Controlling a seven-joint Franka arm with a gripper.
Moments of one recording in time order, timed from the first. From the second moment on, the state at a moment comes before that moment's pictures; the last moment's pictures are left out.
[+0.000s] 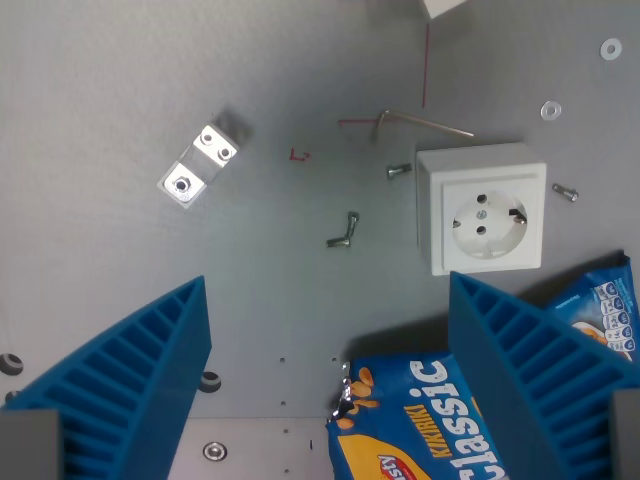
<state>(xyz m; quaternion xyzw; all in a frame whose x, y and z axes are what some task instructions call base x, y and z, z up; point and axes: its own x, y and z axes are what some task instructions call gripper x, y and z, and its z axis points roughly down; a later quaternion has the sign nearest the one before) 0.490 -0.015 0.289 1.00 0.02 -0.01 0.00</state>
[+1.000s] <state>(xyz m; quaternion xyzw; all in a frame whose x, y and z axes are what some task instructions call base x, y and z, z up) 0.498 -0.016 0.293 1.00 0.02 0.01 0.00</state>
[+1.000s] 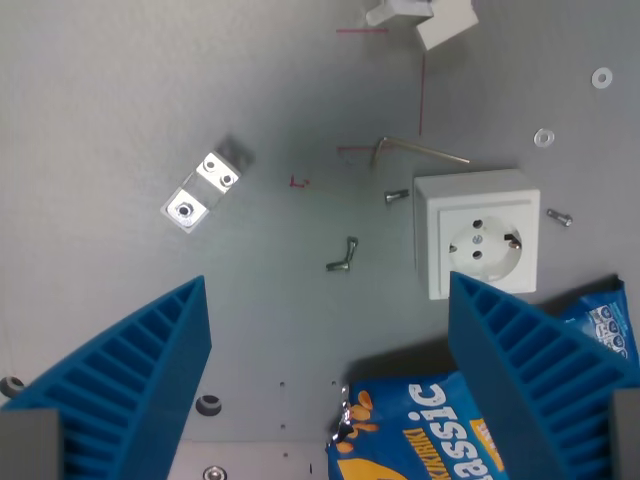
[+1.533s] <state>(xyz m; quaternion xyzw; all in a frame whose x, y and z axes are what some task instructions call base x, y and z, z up) 0.504 -0.016 0.290 1.00 0.02 0.04 0.00</state>
